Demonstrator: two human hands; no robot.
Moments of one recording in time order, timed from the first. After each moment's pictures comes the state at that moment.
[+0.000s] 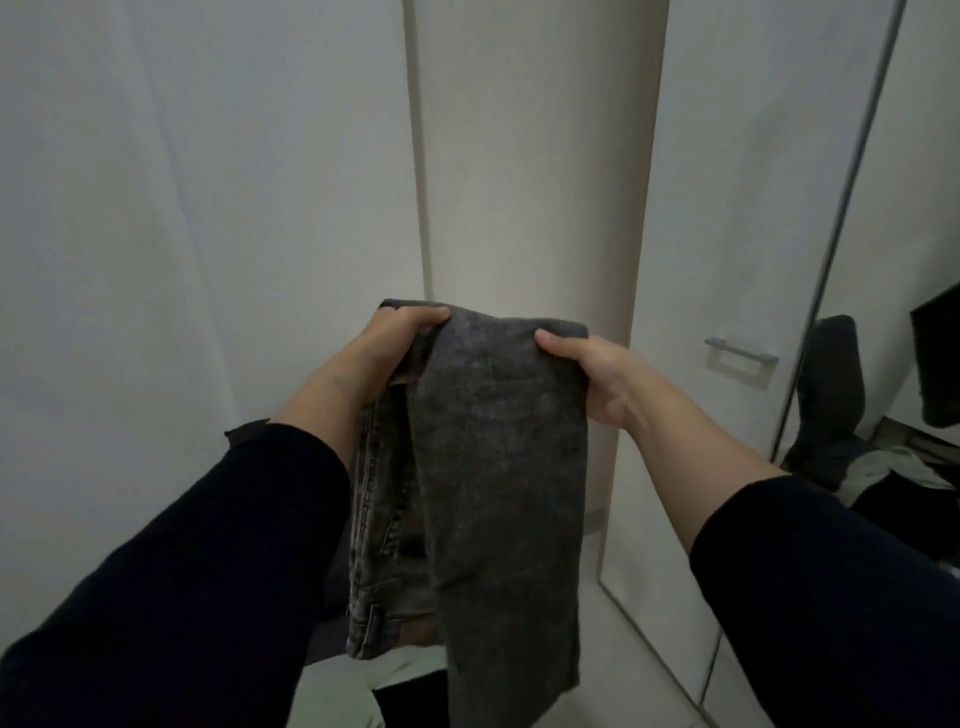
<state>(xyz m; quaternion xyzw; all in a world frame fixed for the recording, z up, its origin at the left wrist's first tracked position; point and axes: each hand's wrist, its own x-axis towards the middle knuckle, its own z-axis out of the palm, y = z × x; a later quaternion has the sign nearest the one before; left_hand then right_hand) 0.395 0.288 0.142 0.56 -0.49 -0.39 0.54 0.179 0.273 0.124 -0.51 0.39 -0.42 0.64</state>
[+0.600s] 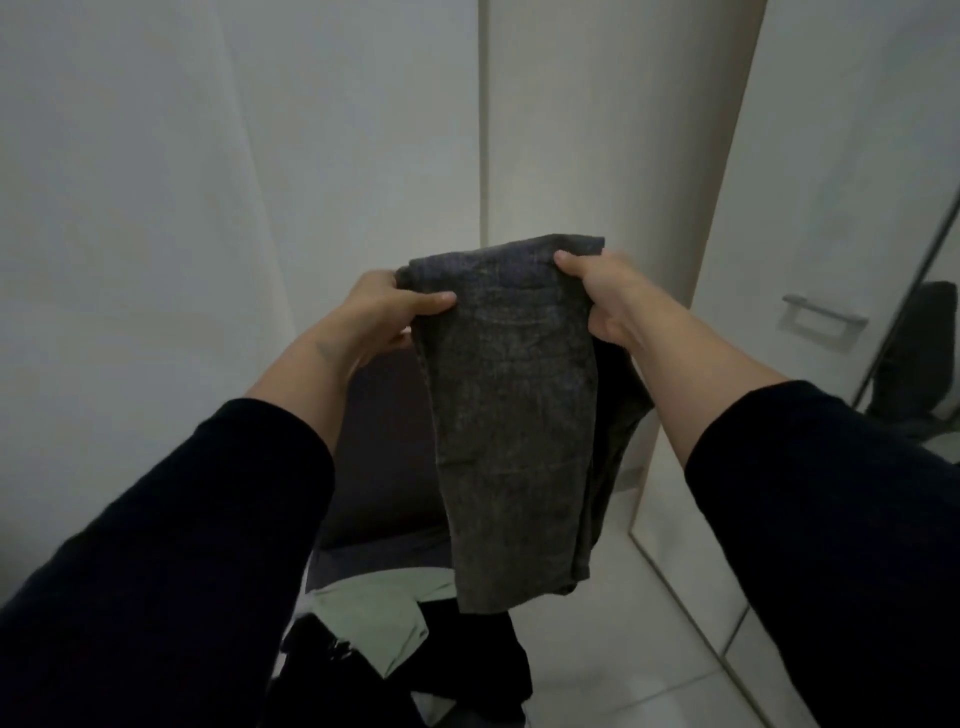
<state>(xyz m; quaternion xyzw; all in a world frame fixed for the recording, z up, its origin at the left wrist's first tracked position) 0.445 0.340 0.119 0.63 -0.49 -0.32 0.52 0.251 0.255 0.129 -0.52 0.39 -0.49 0.58</state>
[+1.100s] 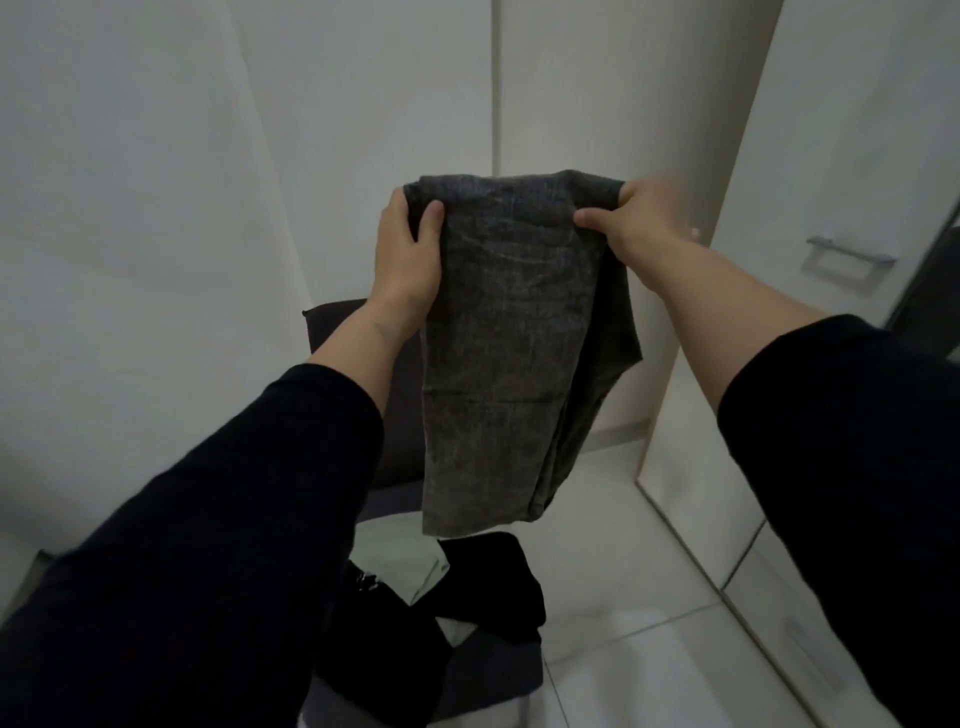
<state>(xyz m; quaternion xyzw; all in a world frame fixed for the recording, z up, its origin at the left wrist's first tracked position) 0.446 0.347 0.085 0.56 -0.52 -0.14 0.63 0.252 0.260 0.116 -0.66 0.59 -0.42 0.18</state>
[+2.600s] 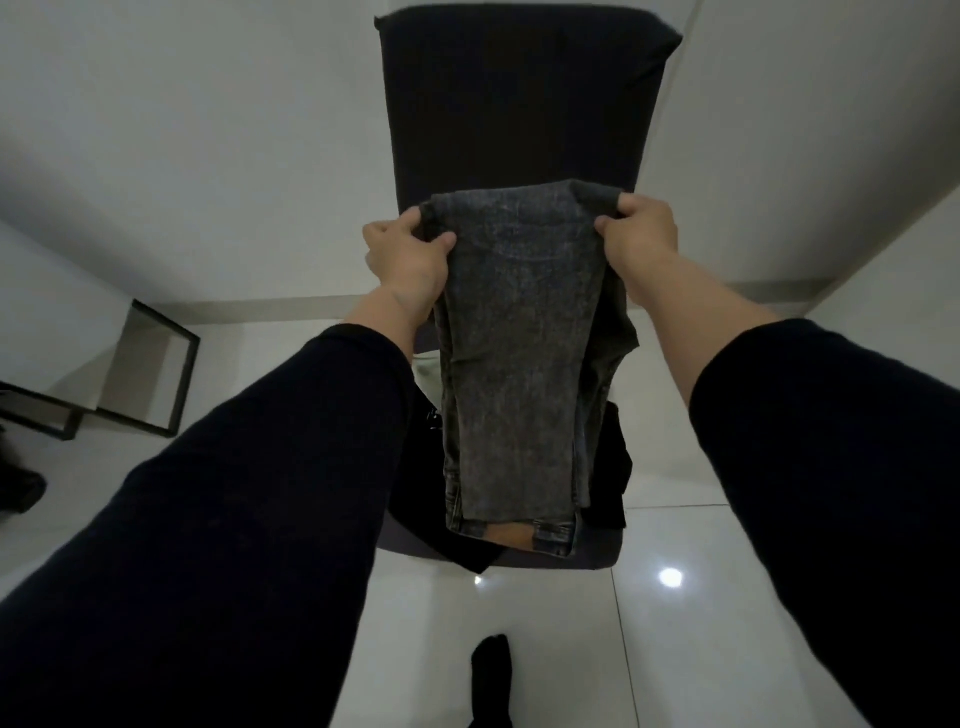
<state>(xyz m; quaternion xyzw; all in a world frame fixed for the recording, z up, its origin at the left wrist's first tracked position) 0.619 0.283 -0.195 0.79 -0.23 -0.24 0.52 0.441 0.176 -0.175 -0.62 0.57 -0.28 0.45</state>
